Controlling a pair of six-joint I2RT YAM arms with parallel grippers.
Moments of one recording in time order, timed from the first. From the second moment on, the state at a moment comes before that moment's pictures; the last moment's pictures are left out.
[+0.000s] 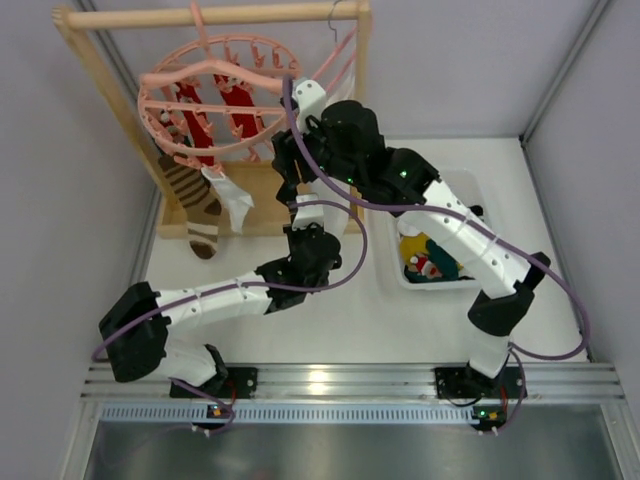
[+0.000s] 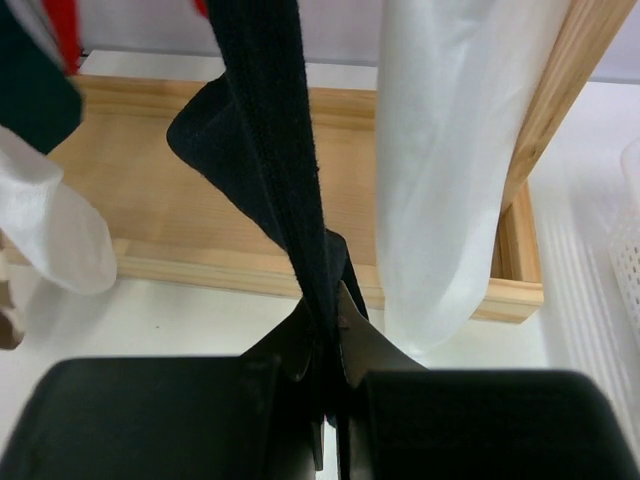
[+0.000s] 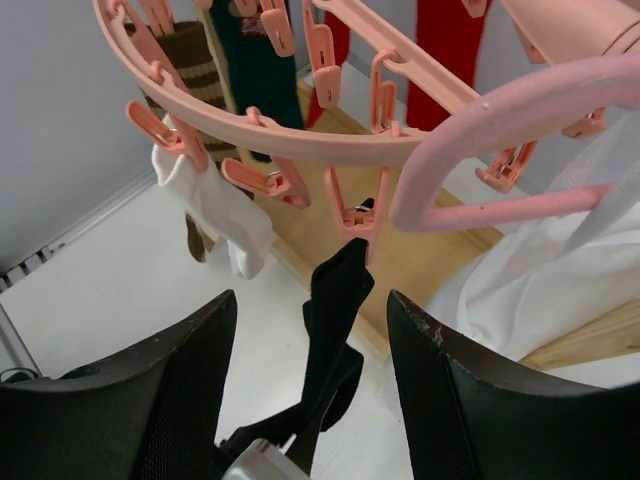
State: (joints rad) left arm -1.03 1.39 0.87 0.19 -1.17 -0.31; right arm 0.96 1.80 2.22 -0.66 0.11 0.04
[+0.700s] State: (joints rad) left arm -1.07 1.33 0.85 0.19 -1.17 -0.30; right arm 1.04 1.88 2.26 -0.67 0.24 0.02
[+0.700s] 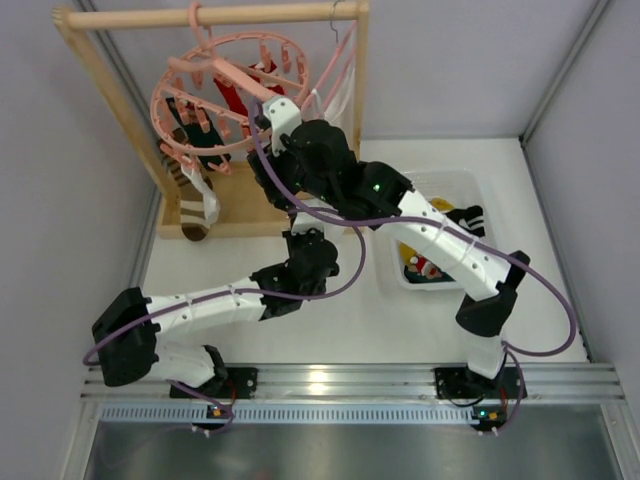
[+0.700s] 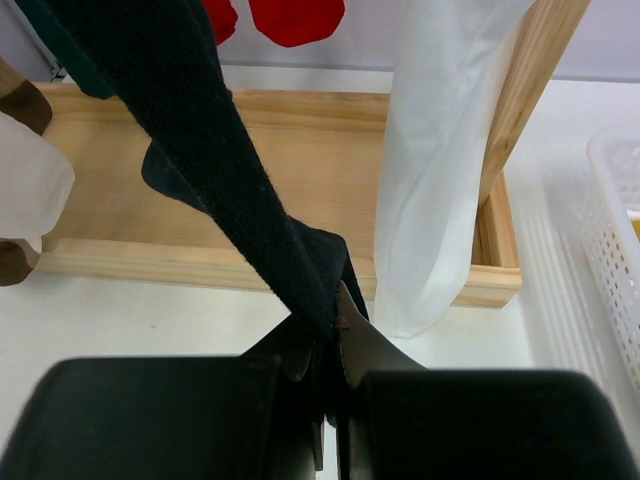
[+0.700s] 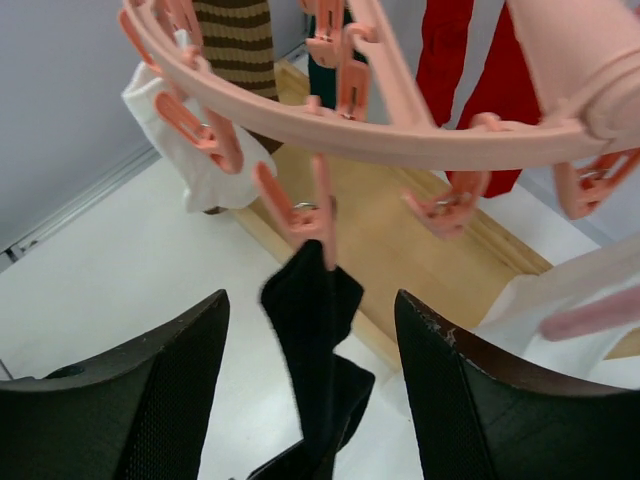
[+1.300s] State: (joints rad) left arm -1.08 1.31 0.85 0.19 -1.14 -0.23; right arm 1.08 1.98 2.35 -0.64 0.40 -0.07
